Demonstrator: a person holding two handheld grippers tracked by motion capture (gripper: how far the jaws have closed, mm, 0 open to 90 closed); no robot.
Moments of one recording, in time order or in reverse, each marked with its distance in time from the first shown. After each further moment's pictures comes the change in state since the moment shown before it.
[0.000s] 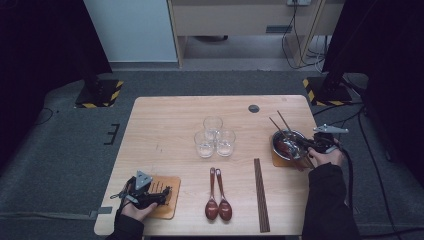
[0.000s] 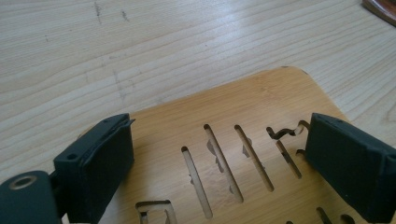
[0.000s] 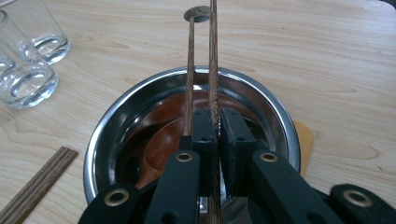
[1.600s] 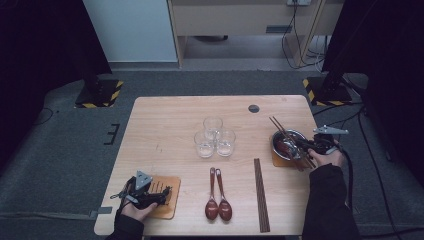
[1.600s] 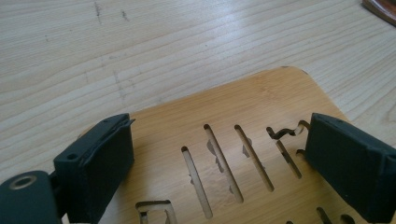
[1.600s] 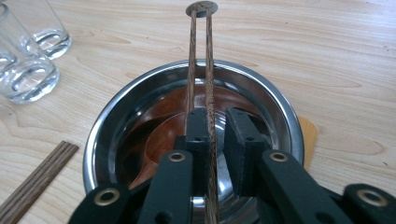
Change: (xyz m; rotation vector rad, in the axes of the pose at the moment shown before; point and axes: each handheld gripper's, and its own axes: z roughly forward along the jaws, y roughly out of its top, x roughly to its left) left arm 0.000 0.000 0.000 0.000 0.000 0.000; right arm -0.001 -0.004 -0.001 0.000 0.016 0.003
